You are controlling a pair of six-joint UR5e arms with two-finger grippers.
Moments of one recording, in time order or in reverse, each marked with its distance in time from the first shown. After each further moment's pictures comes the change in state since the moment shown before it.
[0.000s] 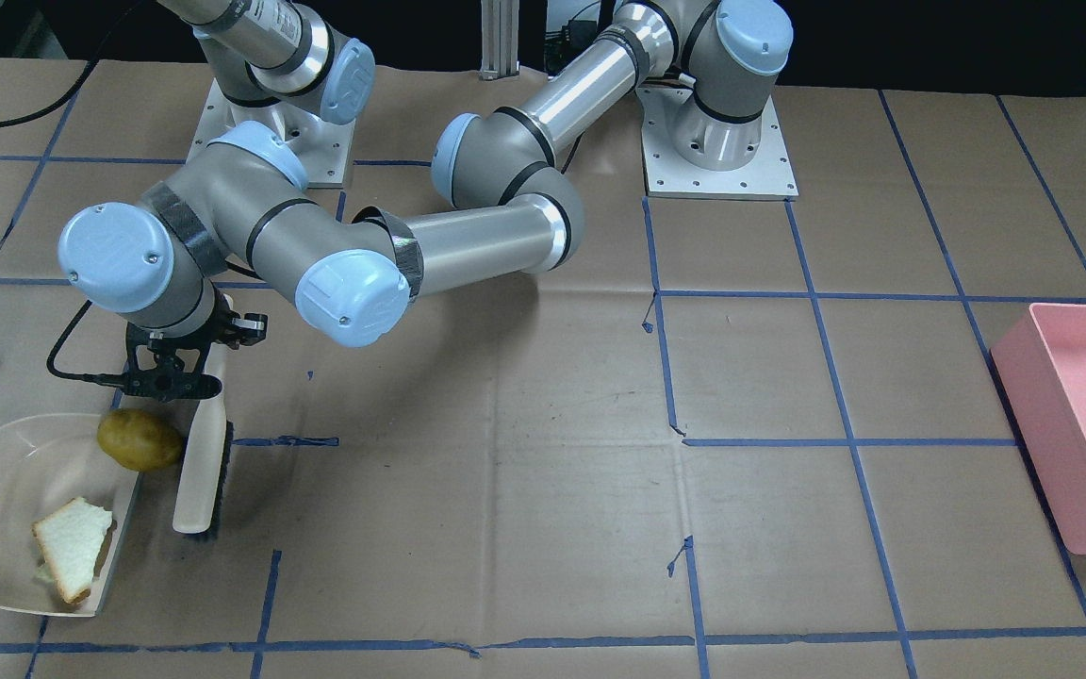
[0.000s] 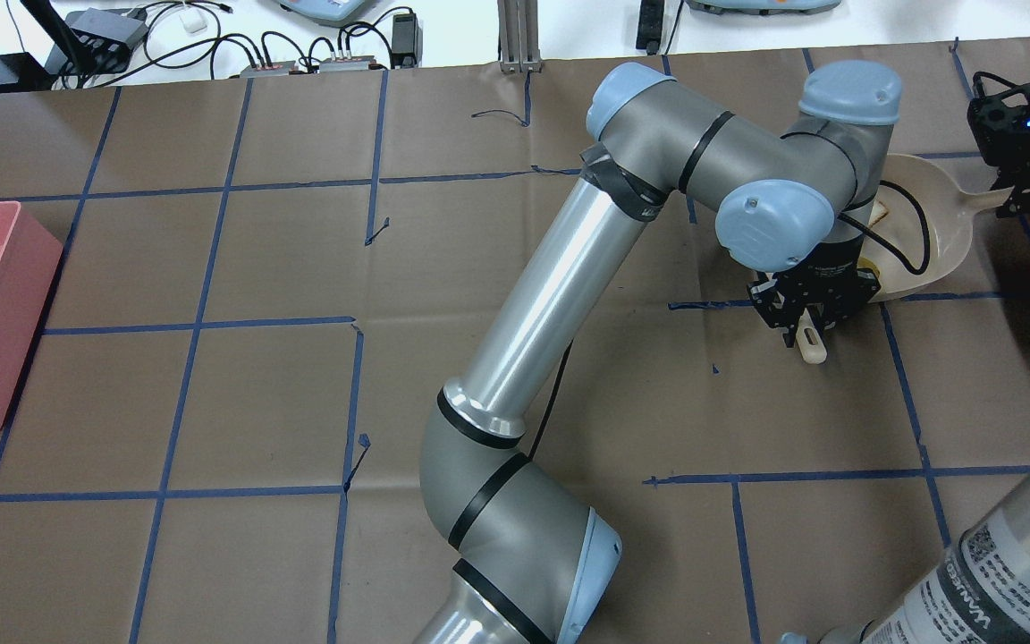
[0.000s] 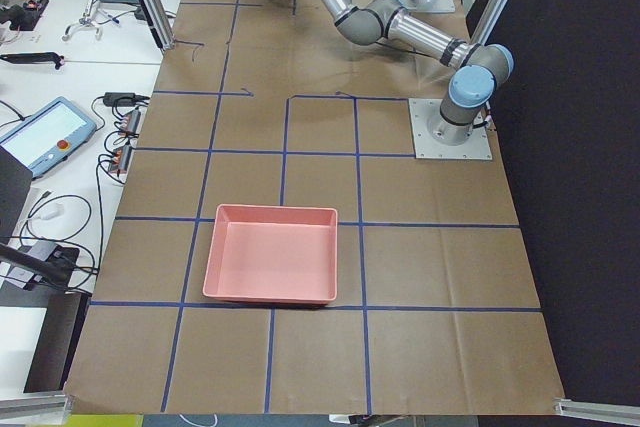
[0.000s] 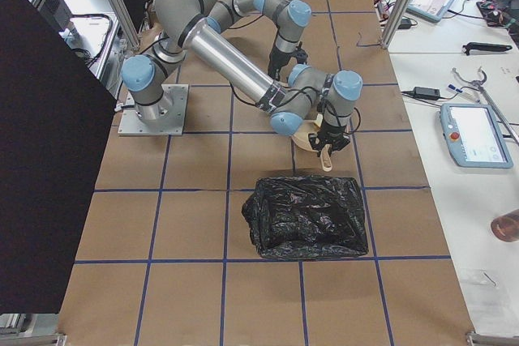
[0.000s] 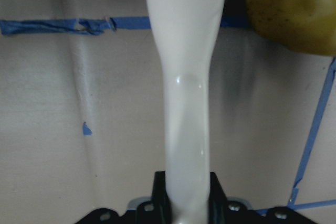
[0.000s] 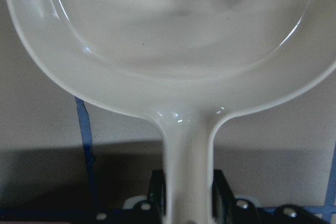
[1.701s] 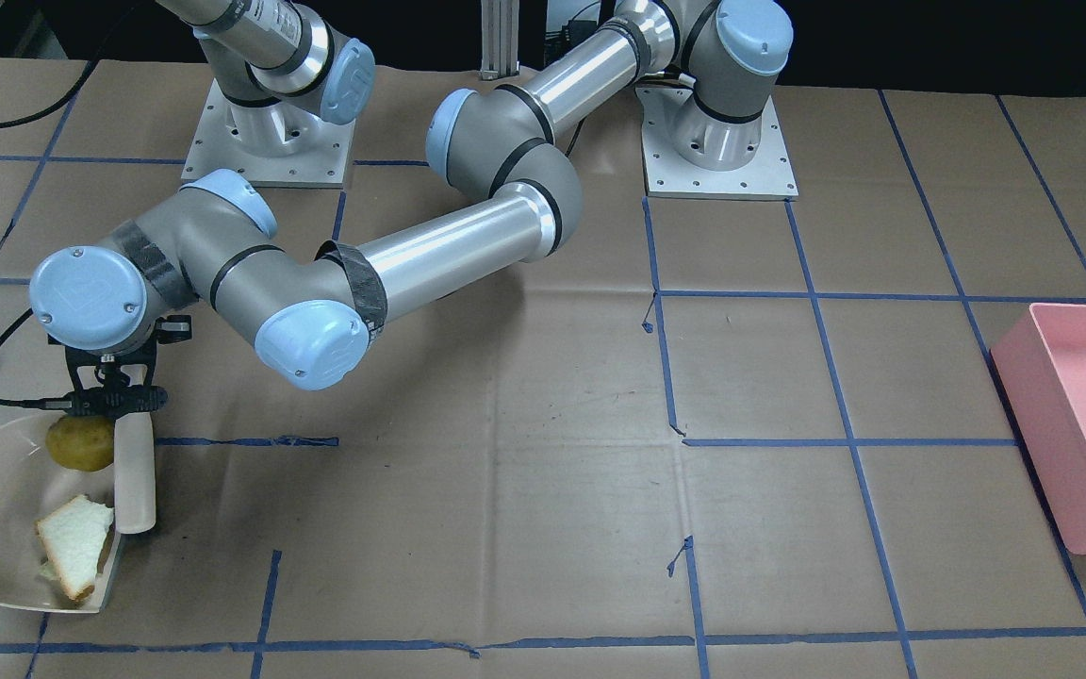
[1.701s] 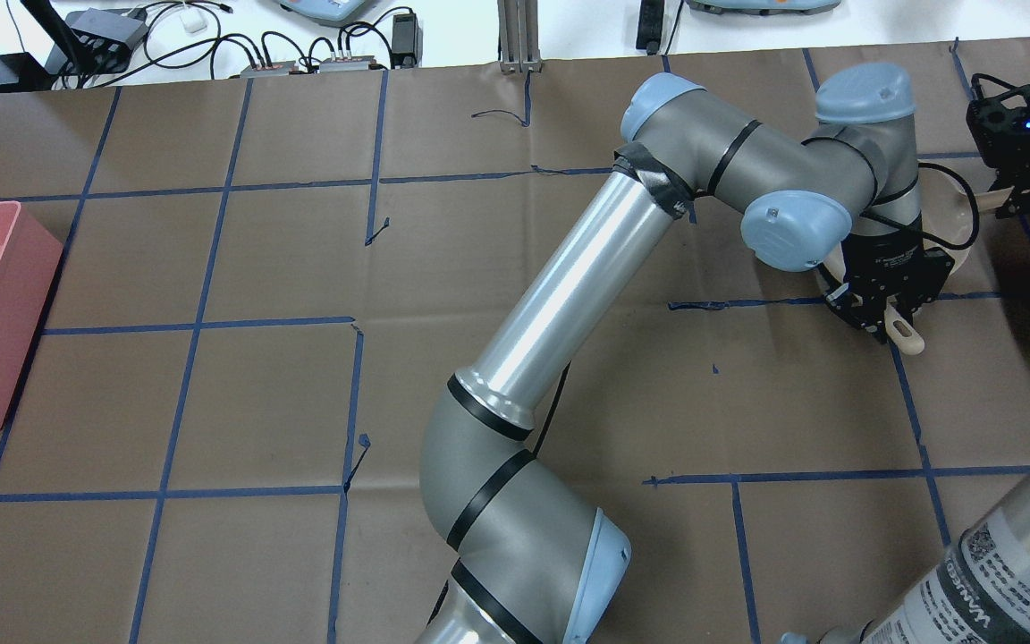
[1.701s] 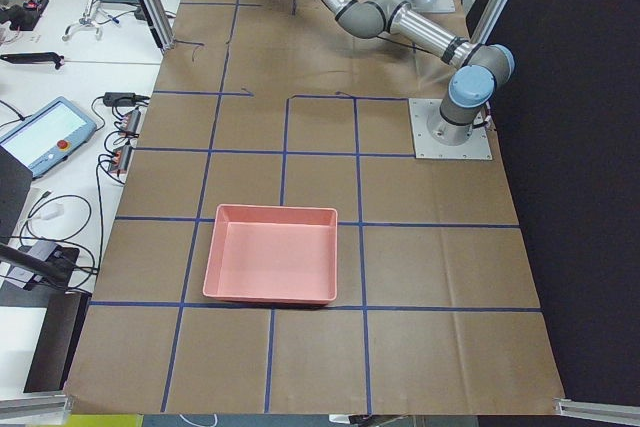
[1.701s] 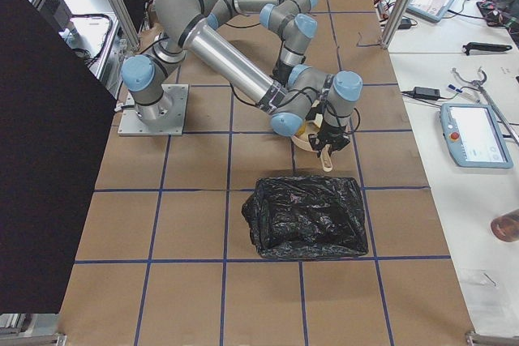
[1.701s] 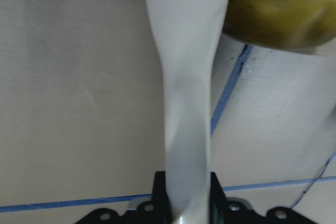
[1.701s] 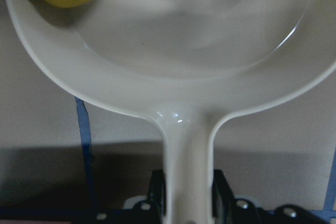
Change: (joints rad) left arm -0.014 0.093 -0.303 0.374 -0.259 -0.219; right arm 0.000 0.002 0.000 -0.002 0.002 -0.018
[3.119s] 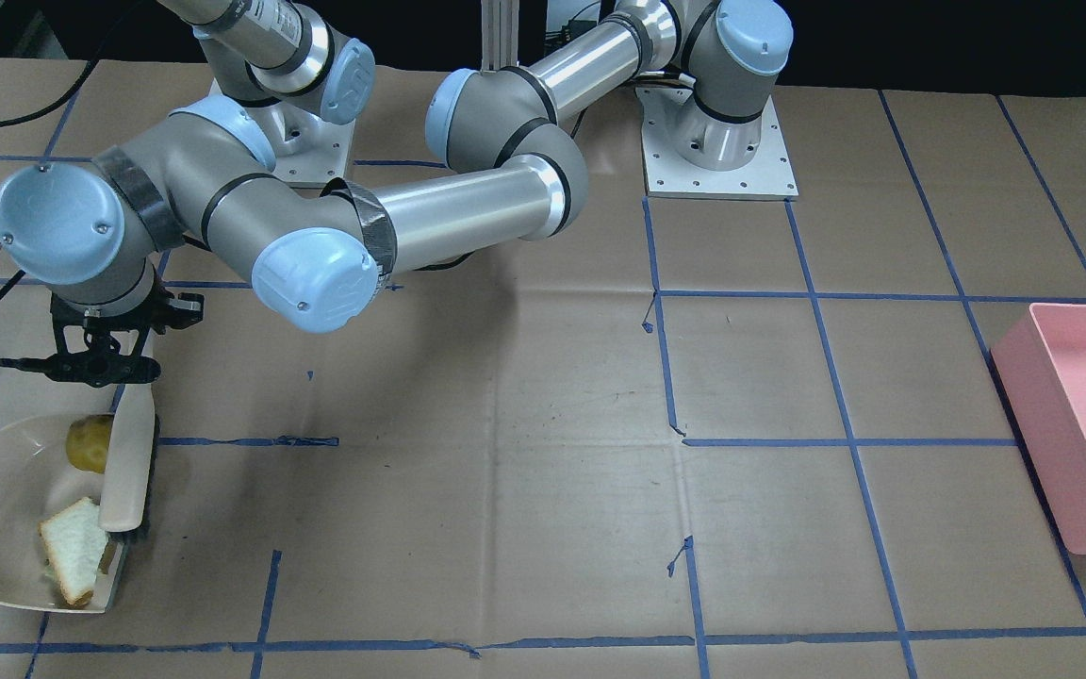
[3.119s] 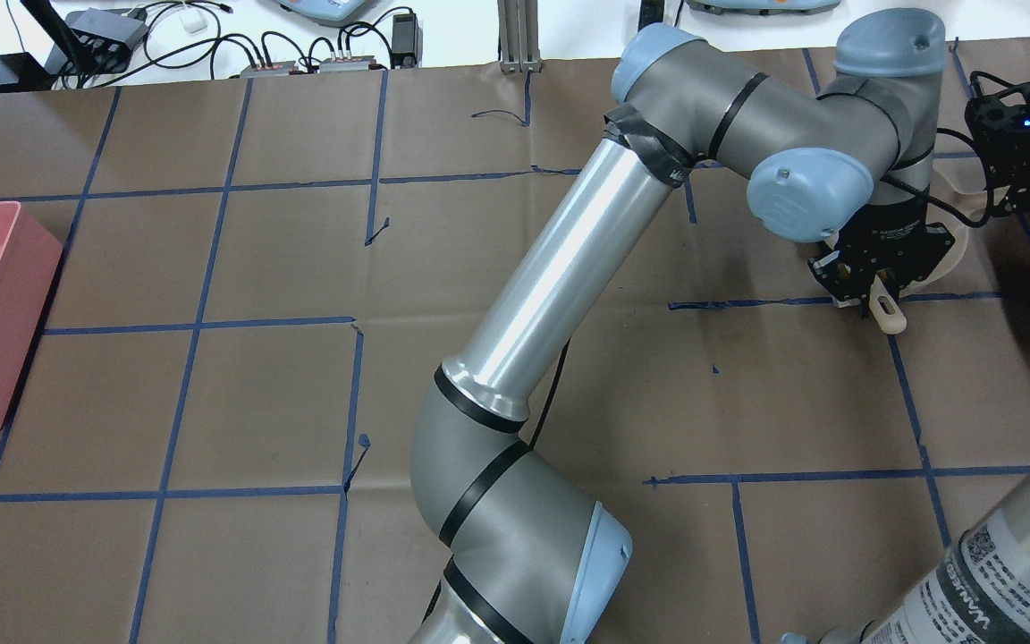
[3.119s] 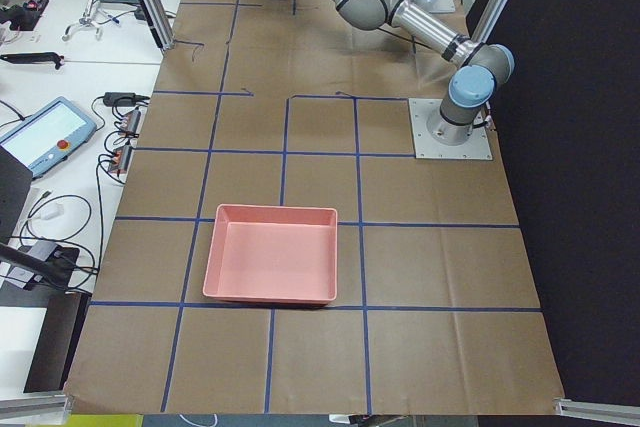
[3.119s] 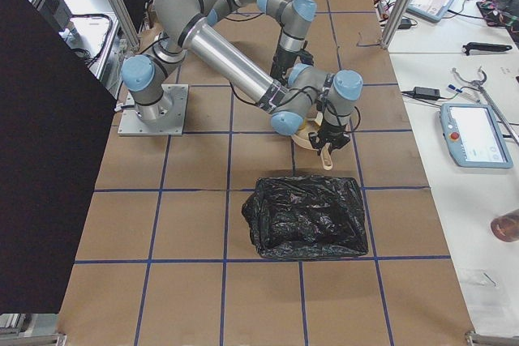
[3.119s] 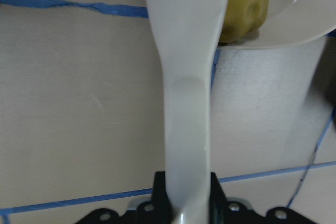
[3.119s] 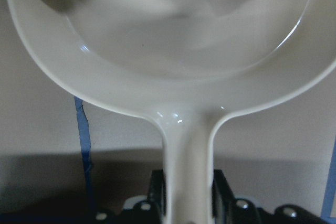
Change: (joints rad) left arm 0.010 0.083 0.060 -0.191 0.186 0.132; right arm 0.001 -0.003 -0.003 0.014 0.021 0.000
